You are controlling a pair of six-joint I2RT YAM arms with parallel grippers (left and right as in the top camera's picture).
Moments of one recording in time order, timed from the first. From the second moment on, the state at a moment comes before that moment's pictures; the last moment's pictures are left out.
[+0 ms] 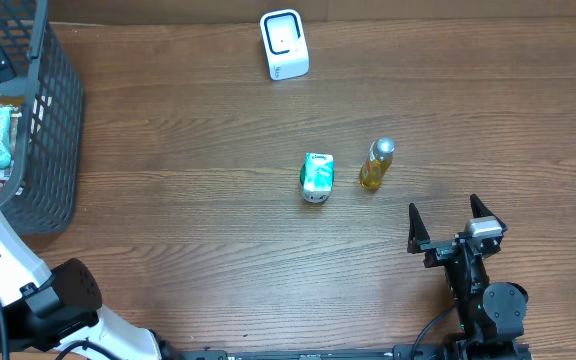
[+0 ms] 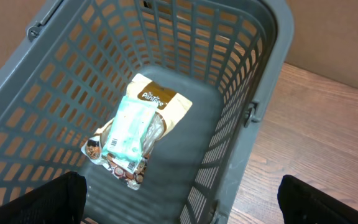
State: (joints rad) left arm 0.49 1.85 2.38 -1.31 -0.02 0.03; right arm 0.07 0.01 0.02 -0.03 -0.07 -0.01
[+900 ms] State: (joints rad) left arm 0.47 1.86 2.38 -1.28 0.37 0.02; right arm 0.07 0.01 0.02 -0.03 -0.07 -0.01
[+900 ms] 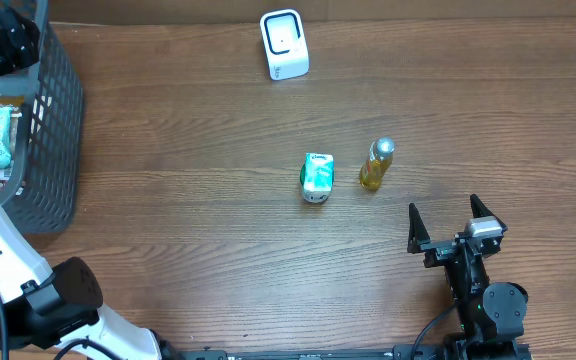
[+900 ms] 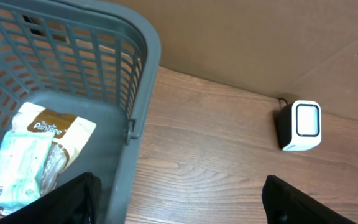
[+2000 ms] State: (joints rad) left arm 0.40 2.10 2.37 -1.27 -0.01 0.03; right arm 0.07 0.01 0.02 -0.03 -0.07 -0.01
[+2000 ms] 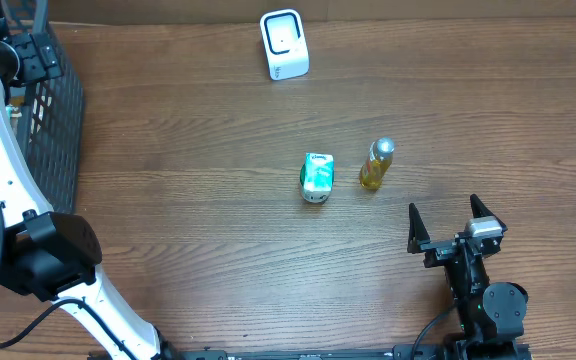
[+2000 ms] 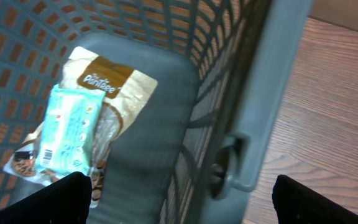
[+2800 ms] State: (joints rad) left arm 0.66 1.89 2.29 -1.15 0.05 0.03; right arm 0.07 0.01 0.02 -0.03 -0.07 -0.01
